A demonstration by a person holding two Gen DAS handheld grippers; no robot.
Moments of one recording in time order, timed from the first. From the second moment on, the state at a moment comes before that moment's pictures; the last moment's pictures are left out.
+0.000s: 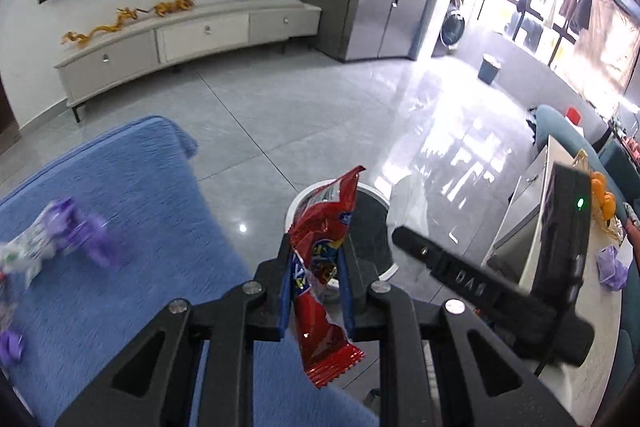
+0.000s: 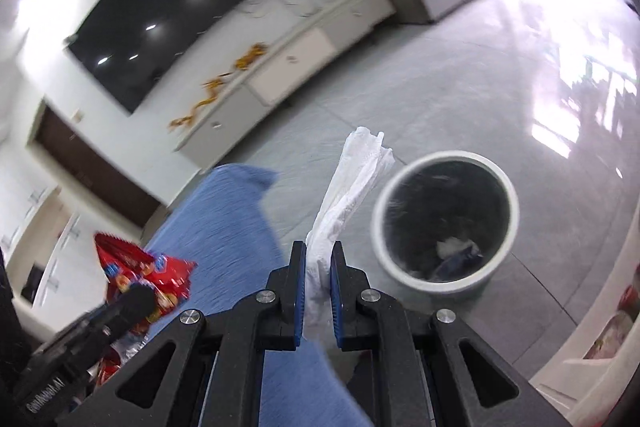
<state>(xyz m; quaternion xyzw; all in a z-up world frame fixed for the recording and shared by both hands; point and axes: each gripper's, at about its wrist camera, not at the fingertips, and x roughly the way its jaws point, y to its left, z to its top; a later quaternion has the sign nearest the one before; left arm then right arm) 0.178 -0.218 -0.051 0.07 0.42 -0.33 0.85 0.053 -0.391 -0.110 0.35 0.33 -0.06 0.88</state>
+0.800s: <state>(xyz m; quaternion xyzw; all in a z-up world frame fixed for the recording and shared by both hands) 0.316 -0.378 -0.188 0.09 0.54 -0.32 0.77 0.131 -0.487 -0.248 0.44 0.42 -0.19 0.77</state>
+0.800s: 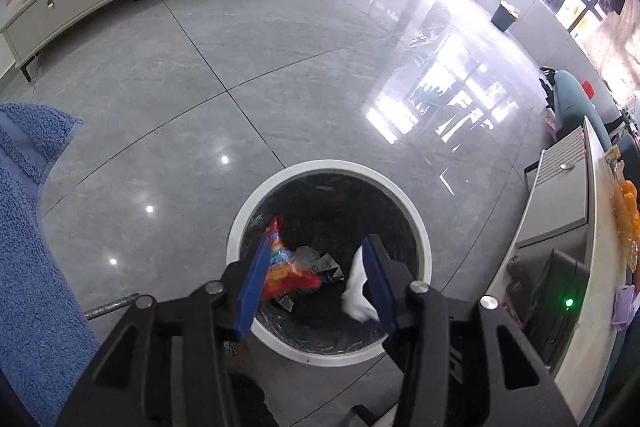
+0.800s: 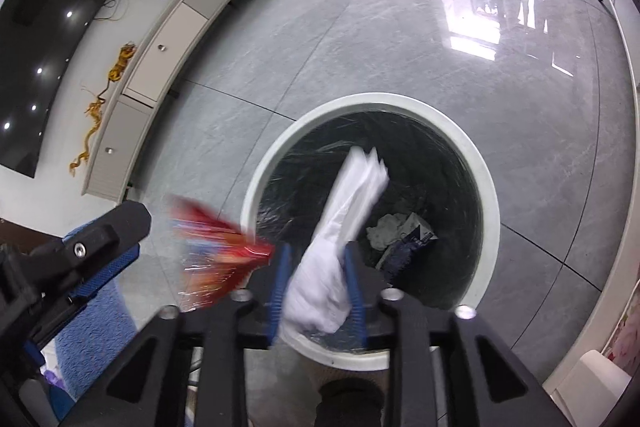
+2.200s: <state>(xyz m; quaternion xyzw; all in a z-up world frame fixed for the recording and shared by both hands) 0.114 -0.059 0.099 -0.05 0.25 -0.19 0.95 0.022 -0.303 0.041 0.26 0.19 -0.01 0.95</state>
